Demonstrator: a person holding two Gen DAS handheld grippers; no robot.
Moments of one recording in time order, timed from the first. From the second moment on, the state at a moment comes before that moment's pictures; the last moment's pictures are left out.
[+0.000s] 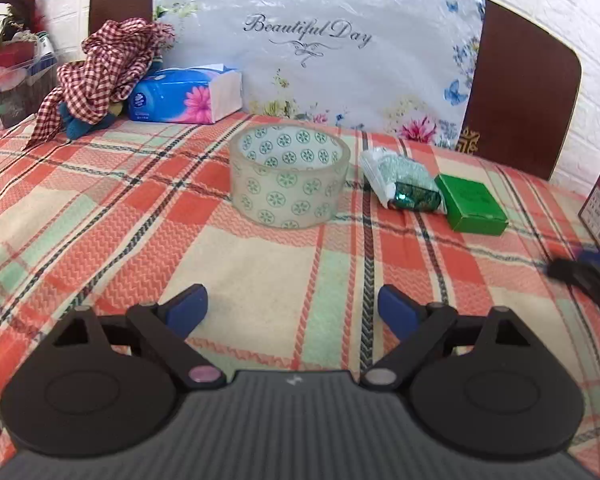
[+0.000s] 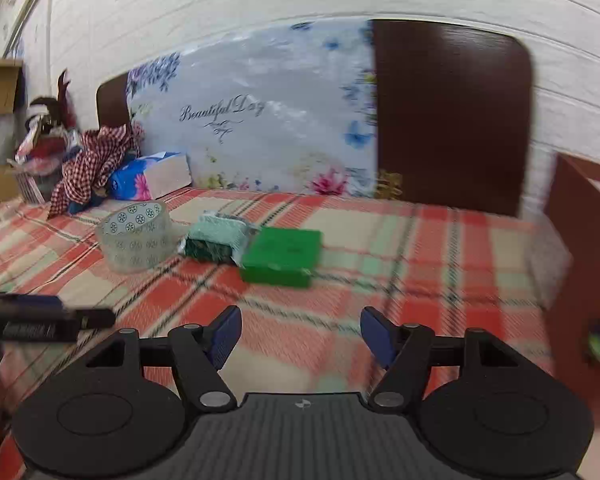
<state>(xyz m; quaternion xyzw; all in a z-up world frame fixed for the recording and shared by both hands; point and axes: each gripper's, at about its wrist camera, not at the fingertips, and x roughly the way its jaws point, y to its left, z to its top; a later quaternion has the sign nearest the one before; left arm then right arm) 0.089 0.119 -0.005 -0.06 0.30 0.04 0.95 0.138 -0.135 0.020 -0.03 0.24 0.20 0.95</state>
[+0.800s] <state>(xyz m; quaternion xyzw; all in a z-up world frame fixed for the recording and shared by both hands) 0.100 0.086 -0.005 -0.01 0.32 0.00 0.95 0.003 -0.250 0.001 -0.04 0.31 0.10 0.94</state>
